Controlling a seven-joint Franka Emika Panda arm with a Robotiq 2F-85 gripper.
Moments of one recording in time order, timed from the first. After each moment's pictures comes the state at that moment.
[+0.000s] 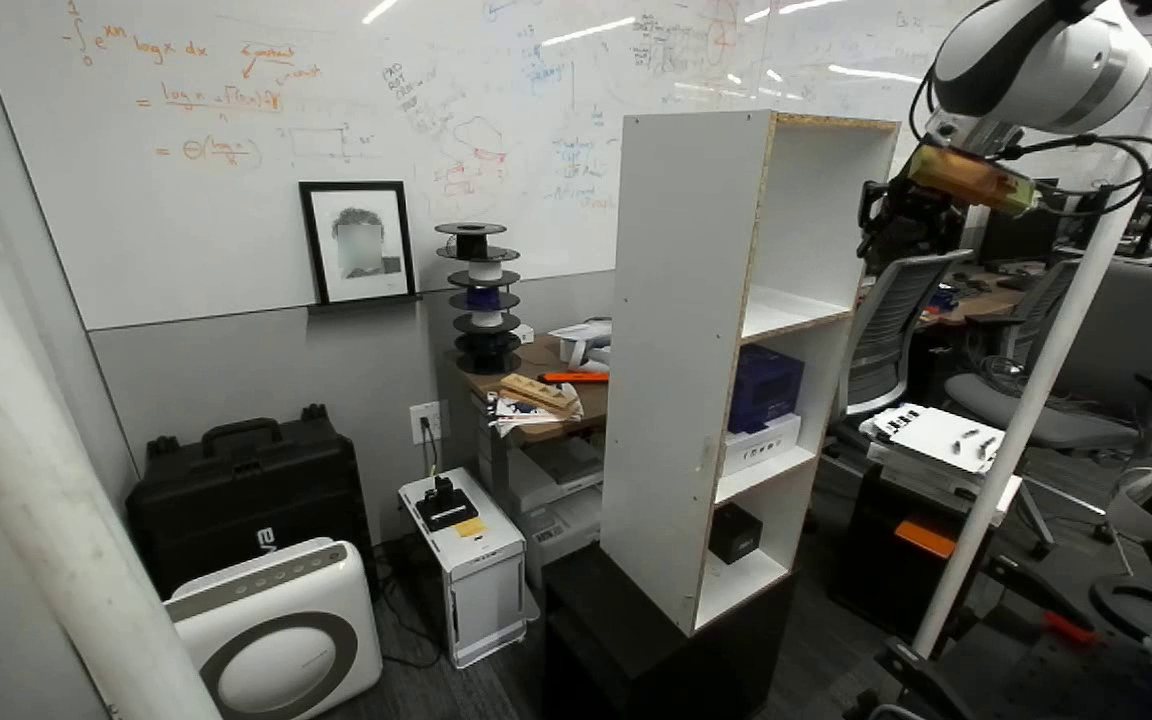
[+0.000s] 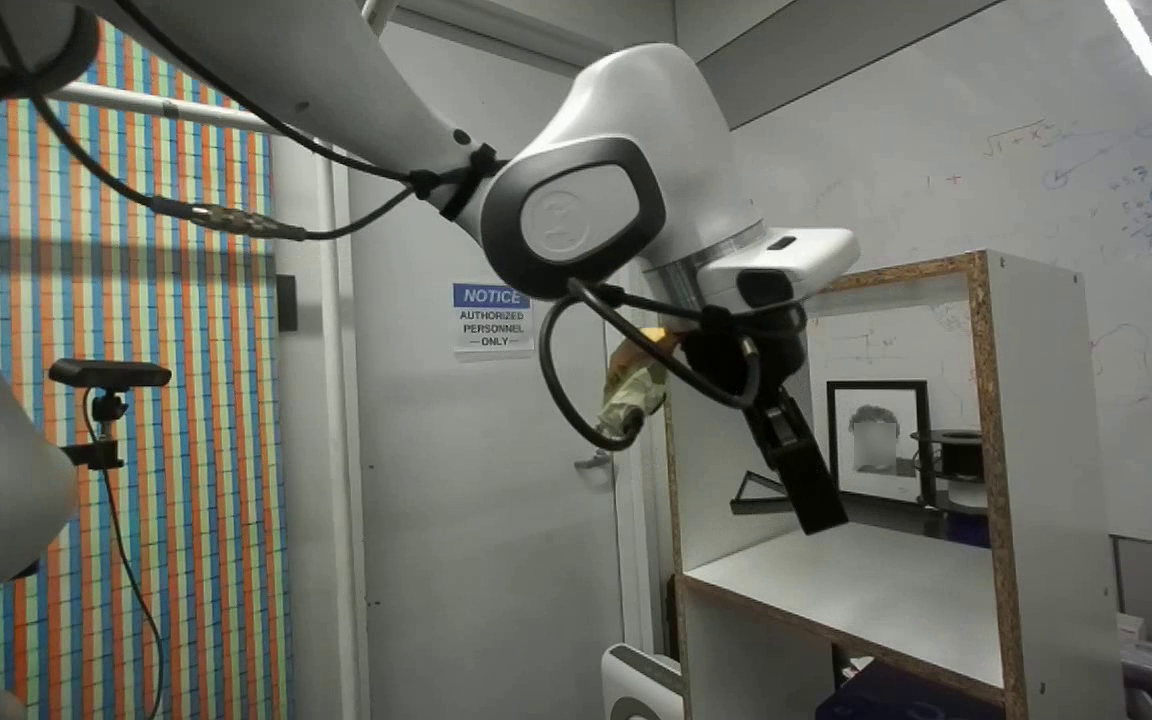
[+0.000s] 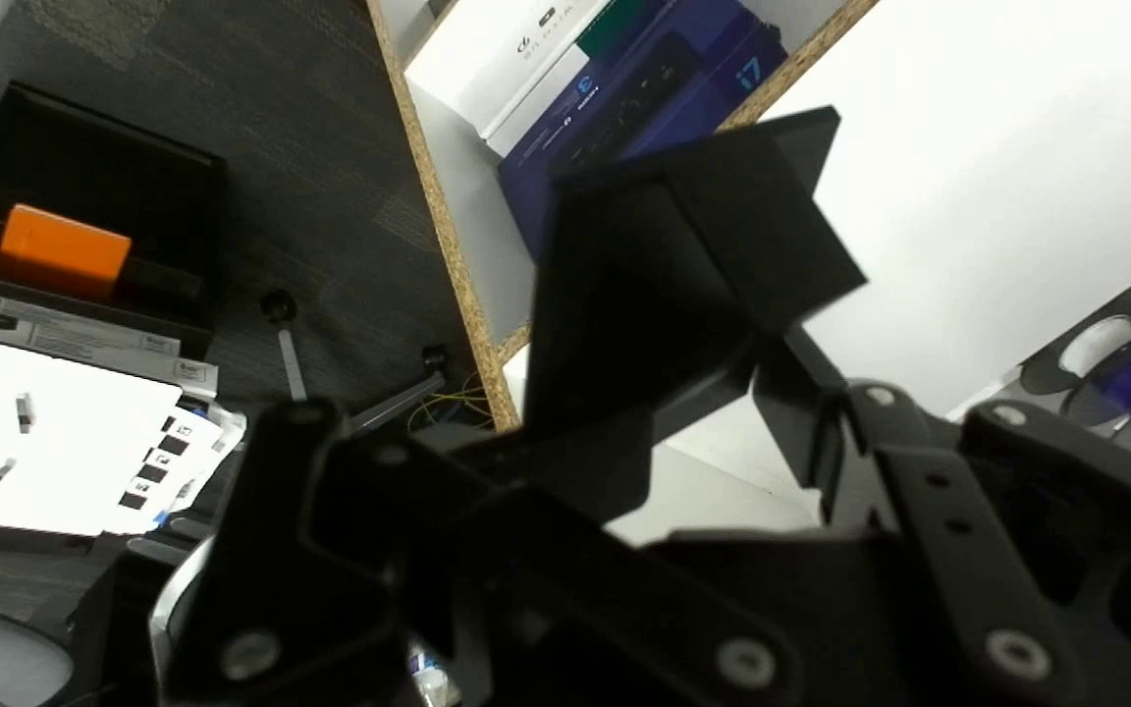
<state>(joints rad) -0.20 -0.22 -0.22 -2.41 0.12 2.62 0.26</state>
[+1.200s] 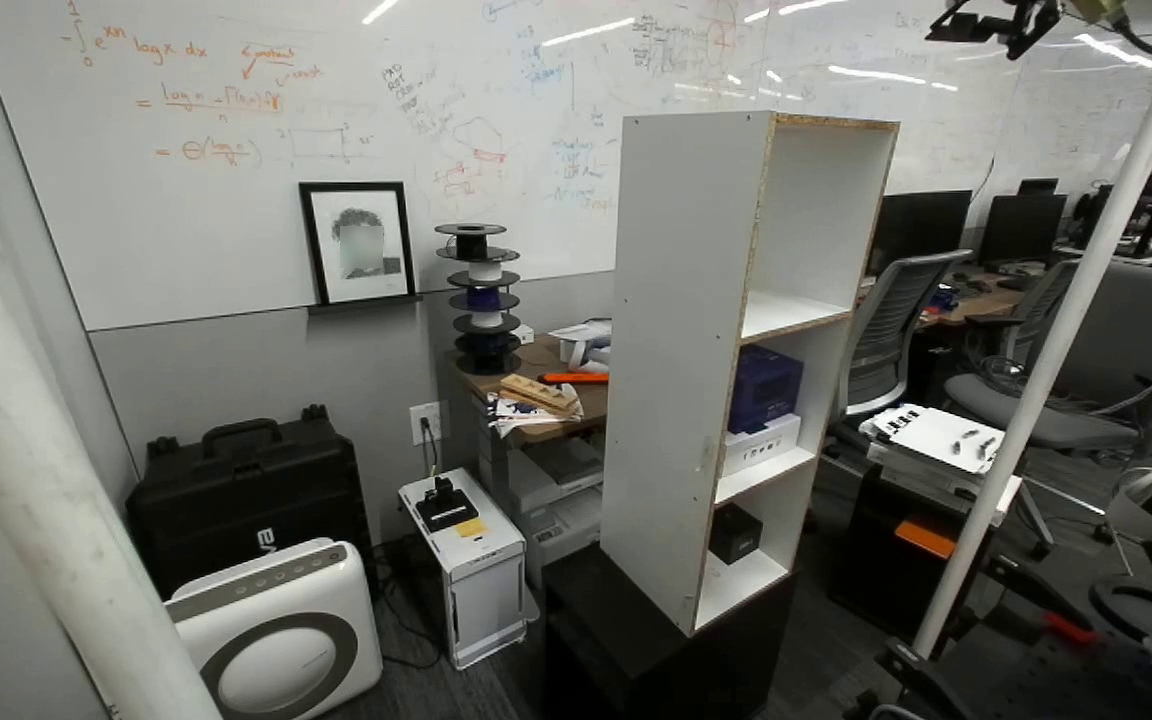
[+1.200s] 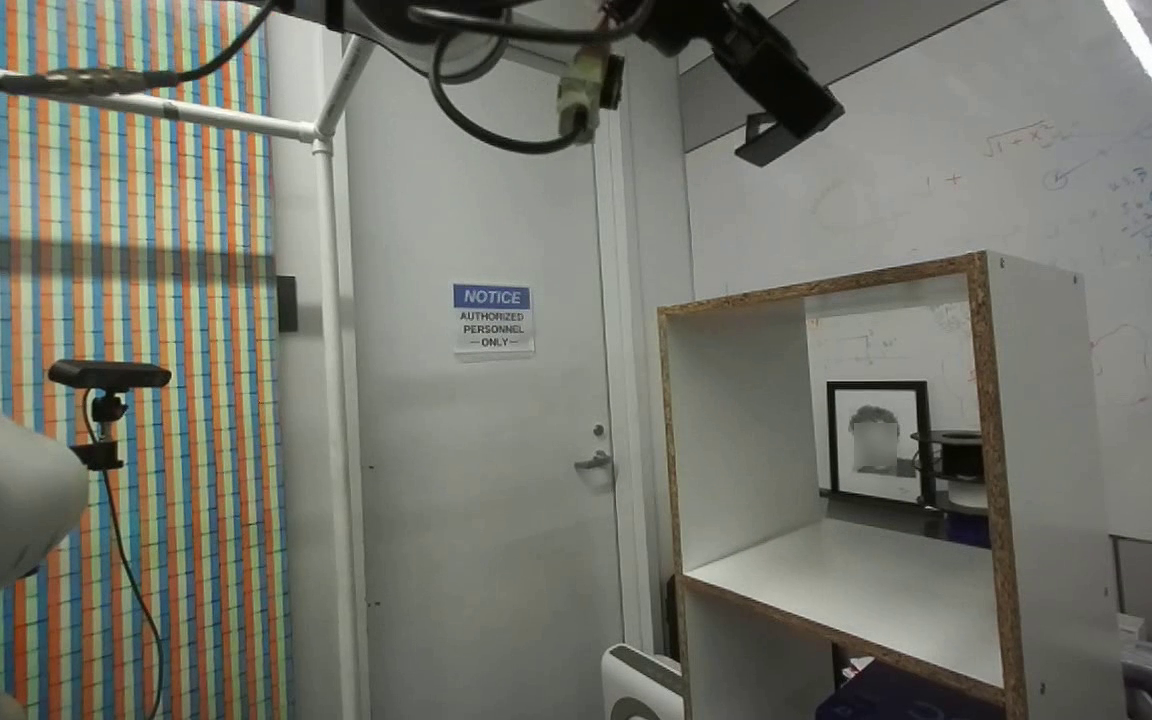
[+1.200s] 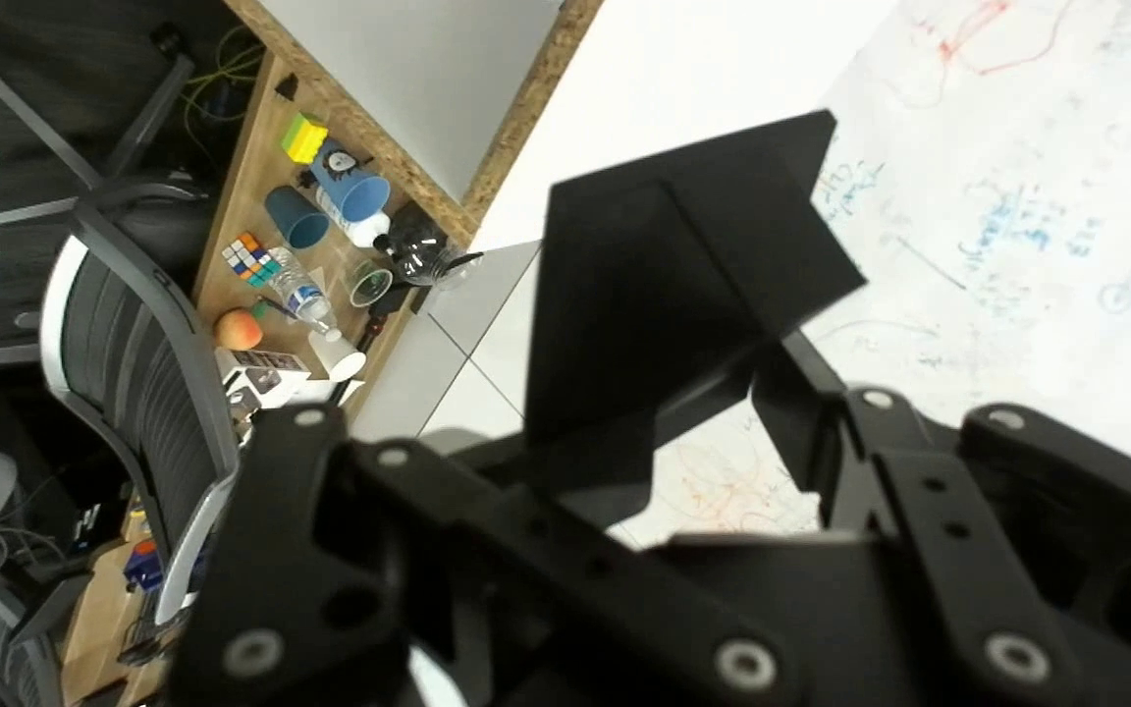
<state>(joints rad) -0.27 -0.52 -0.17 -2.28 0.26 2.75 0.45</state>
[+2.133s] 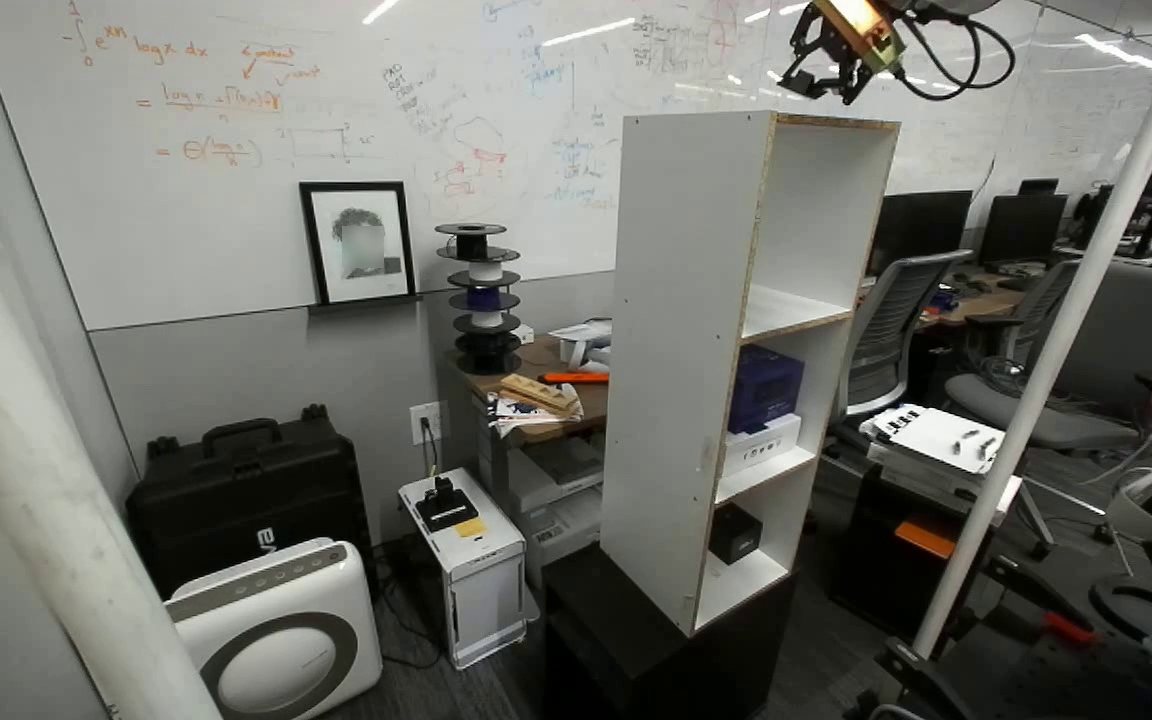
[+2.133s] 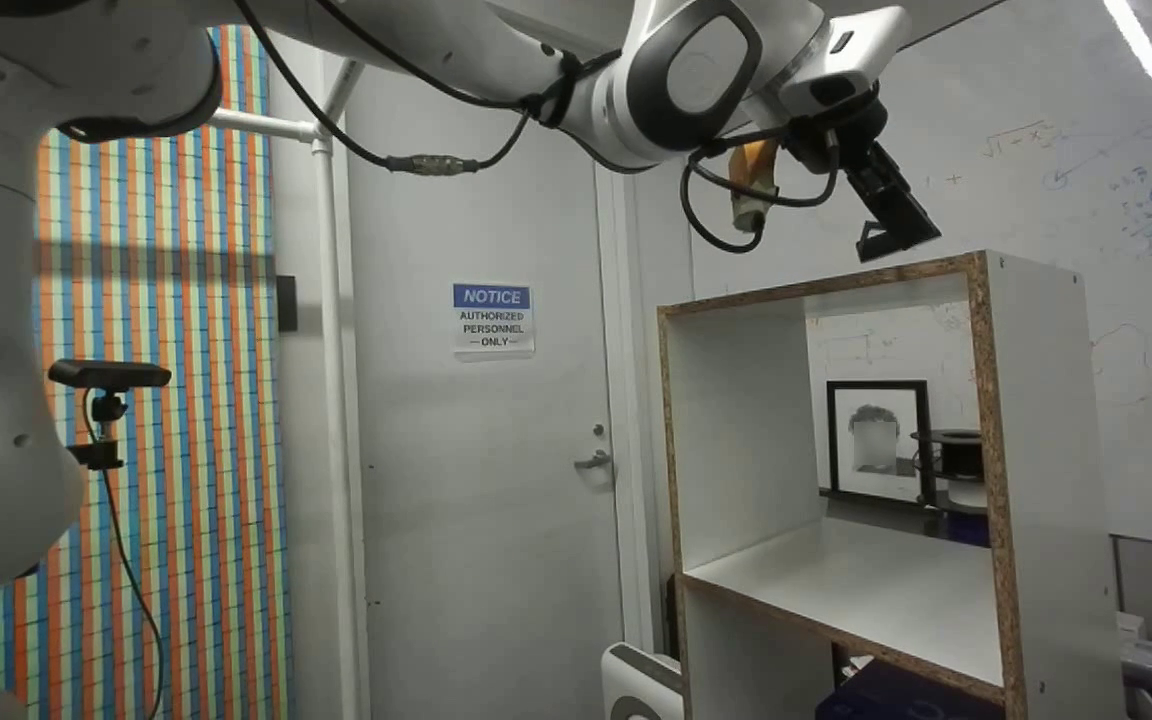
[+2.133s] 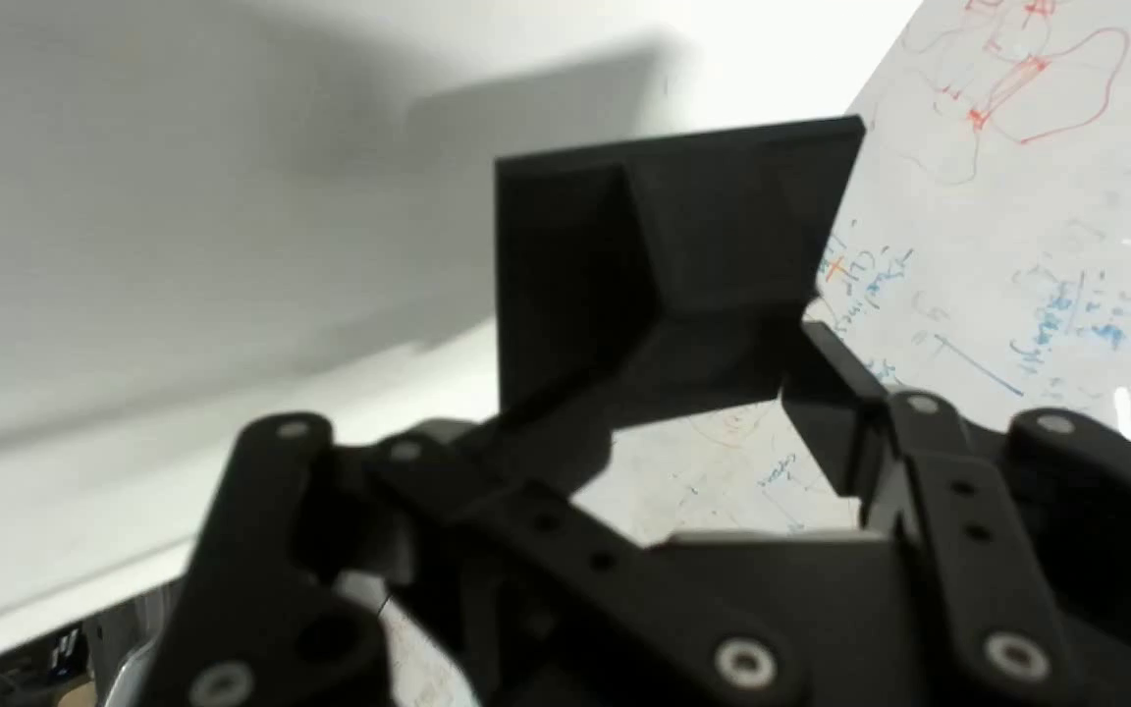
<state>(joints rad) -0.24 0.05 -0.07 -1.79 0.24 2.73 0.65</state>
